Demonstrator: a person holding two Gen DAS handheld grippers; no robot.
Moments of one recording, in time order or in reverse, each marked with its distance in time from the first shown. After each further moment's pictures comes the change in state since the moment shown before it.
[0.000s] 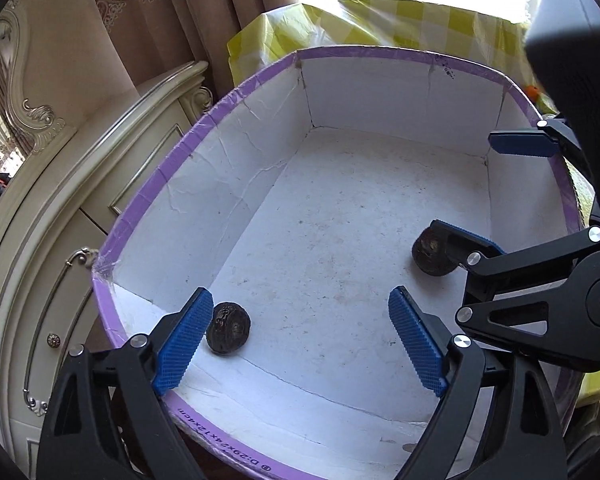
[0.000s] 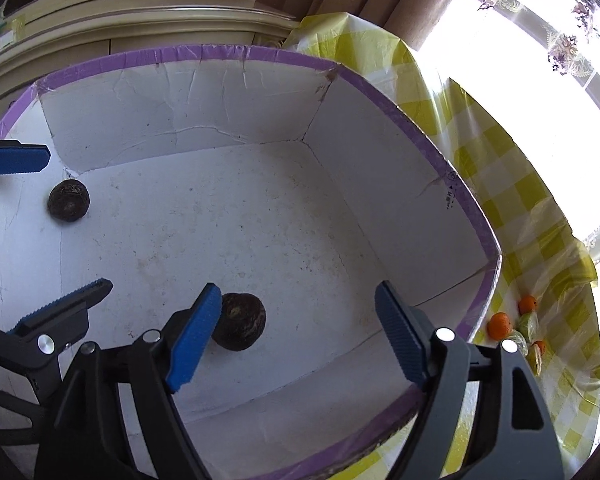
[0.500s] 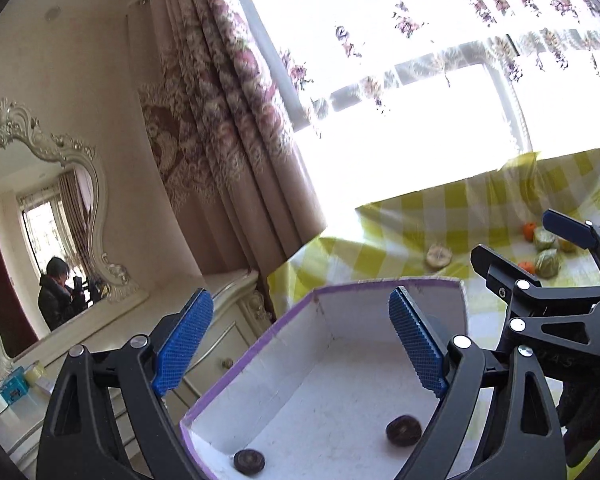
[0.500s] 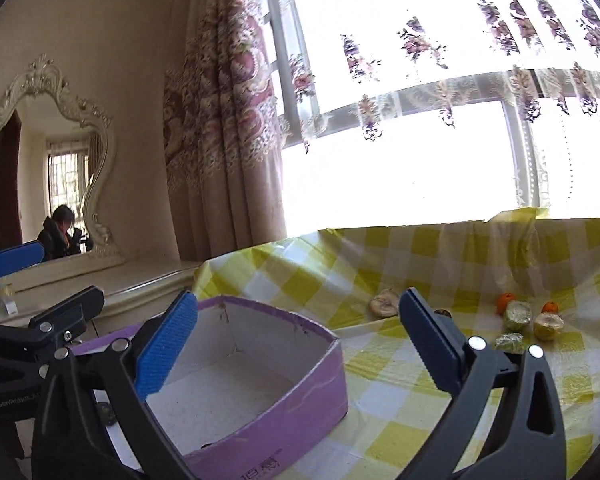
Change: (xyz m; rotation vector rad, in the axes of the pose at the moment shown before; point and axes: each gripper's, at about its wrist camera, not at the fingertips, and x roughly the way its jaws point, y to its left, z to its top) left arm -0.143 -0.084 0.029 0.052 -0.701 0.215; right arm -0.117 -0.136 -0.102 0.626 -0.783 -0.029
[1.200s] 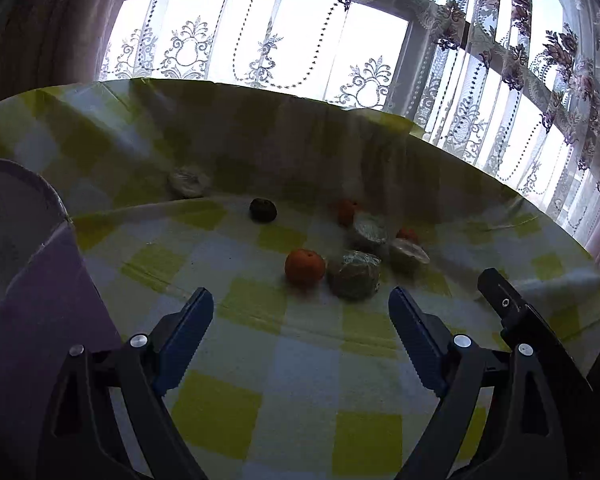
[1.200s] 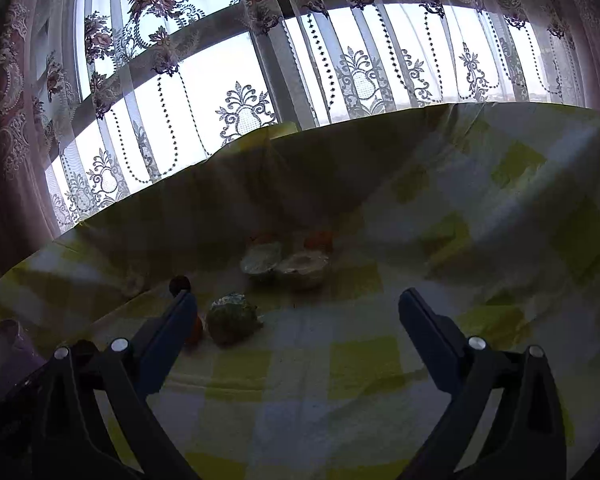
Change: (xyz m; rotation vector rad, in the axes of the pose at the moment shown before) left arm 0.163 -0.223 -0.027 -0.422 0.350 -0.655; right arm -0.001 -0.259 -0.051 0.257 0.166 -0.599
